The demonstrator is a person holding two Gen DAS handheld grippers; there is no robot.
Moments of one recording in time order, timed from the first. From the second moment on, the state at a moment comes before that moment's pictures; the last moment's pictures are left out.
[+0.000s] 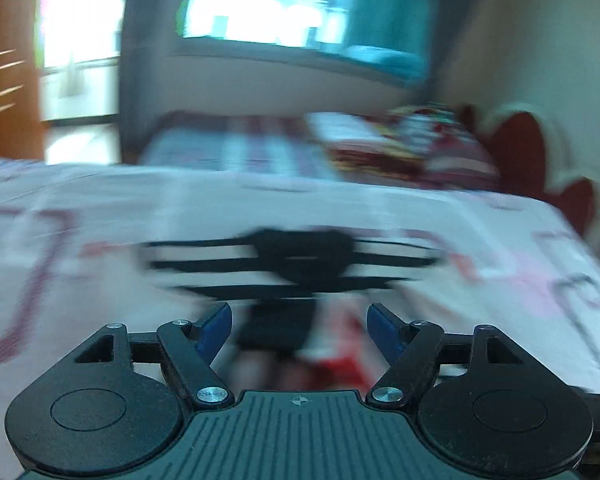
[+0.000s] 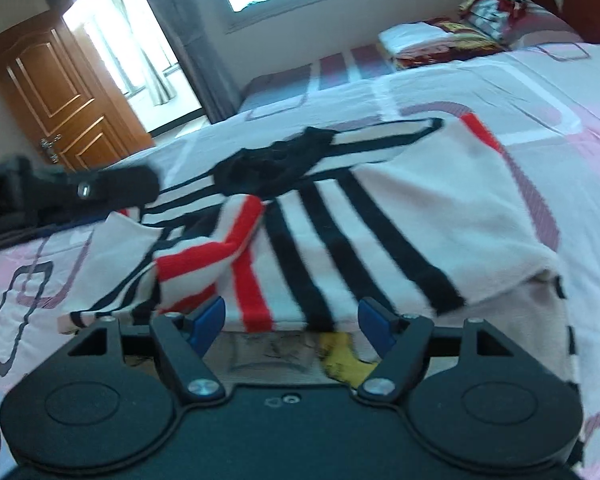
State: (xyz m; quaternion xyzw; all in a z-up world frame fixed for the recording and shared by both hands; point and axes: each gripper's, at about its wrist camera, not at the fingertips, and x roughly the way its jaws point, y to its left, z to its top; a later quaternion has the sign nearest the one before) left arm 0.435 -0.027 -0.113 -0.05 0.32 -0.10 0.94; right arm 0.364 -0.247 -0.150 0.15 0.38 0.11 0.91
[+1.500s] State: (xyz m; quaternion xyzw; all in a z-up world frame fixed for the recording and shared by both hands) left arm 0.496 0.076 -0.205 -0.15 0.42 0.01 0.89; right arm 0.384 -0.268 -0.133 0.15 0.28 0.03 0.95
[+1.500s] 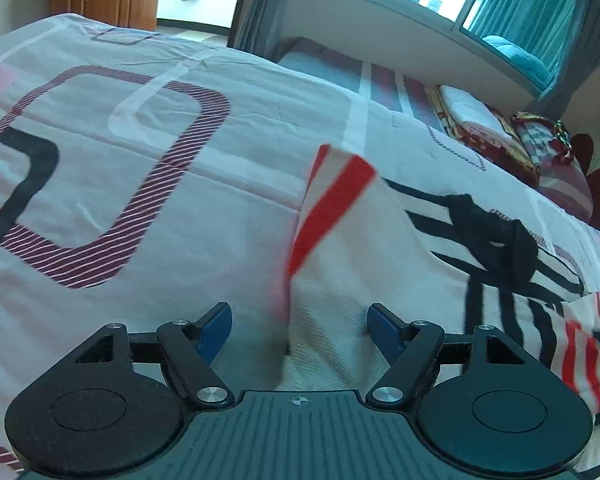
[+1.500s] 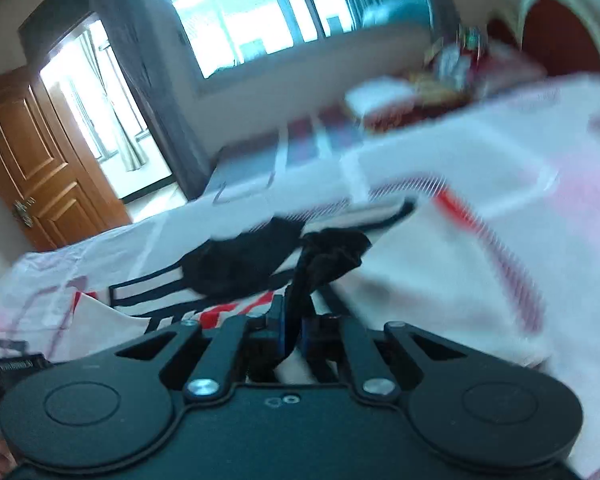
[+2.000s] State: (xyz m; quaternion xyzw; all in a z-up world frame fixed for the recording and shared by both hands) left arm 0.535 0.074 -0.210 -0.17 0.42 0.02 0.89; right arm 0.379 -0.296 -0.173 0.14 0.36 -0.03 0.92
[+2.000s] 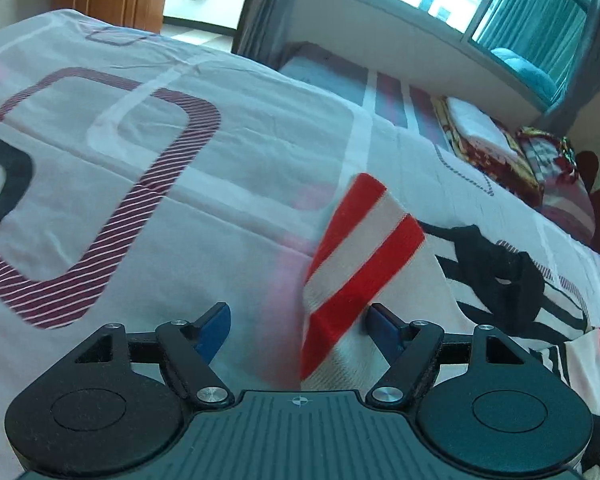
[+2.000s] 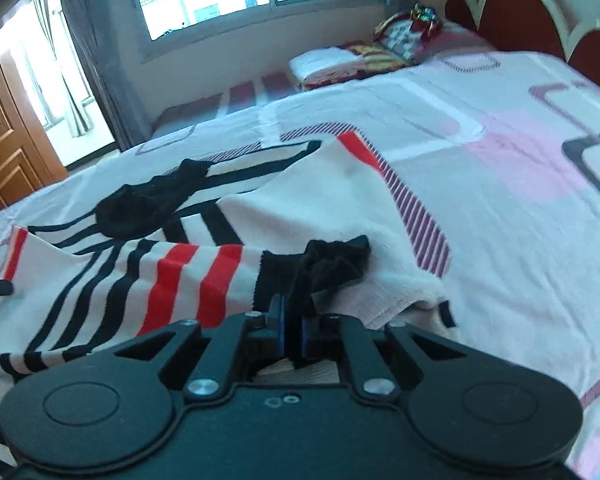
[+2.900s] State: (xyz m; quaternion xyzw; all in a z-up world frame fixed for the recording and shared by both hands) left arm 0.468 0.041 -0.179 -0.11 0.37 -0.01 0.92; right arm 0.369 -0.291 -0.145 0.11 0.32 0.03 0.94
